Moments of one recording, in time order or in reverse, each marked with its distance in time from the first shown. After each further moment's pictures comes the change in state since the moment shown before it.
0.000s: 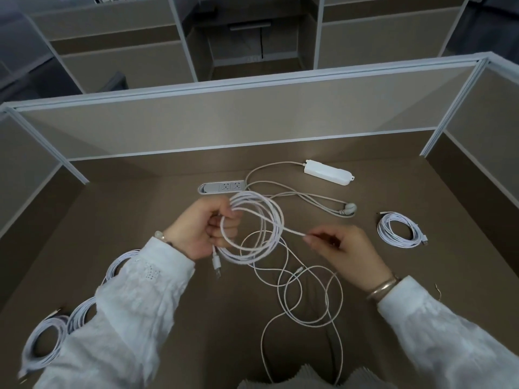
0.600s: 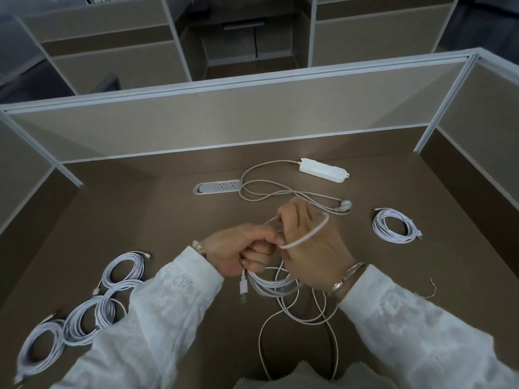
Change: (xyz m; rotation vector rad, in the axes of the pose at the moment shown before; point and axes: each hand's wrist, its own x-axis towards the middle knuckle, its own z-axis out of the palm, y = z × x) left_hand 0.016 -0.030 0.048 0.212 -0.108 -0.176; right_hand 0.013 -0.042 0.028 -0.640 0.052 -0.374
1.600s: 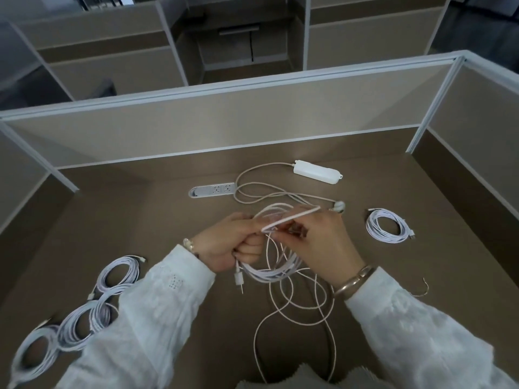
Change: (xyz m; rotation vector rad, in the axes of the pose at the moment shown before) left_hand 0.004 0.006 0.005 0.034 0.115 0.145; right_hand -0.007 0.015 -0.027 0.418 0.152 0.122
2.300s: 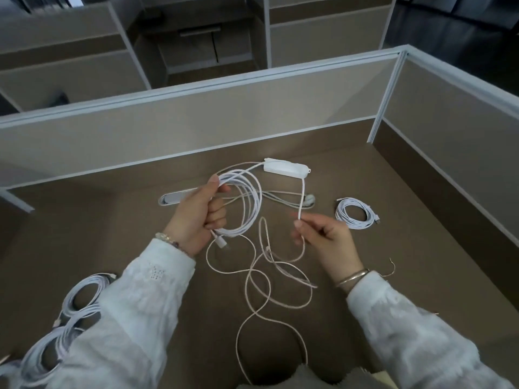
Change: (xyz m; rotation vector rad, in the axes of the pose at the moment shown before) left_hand 0.037 0.015 -0.004 -0.236 0.326 0.273; right_hand -0.050 0.058 -0.009 0.631 0.233 0.520
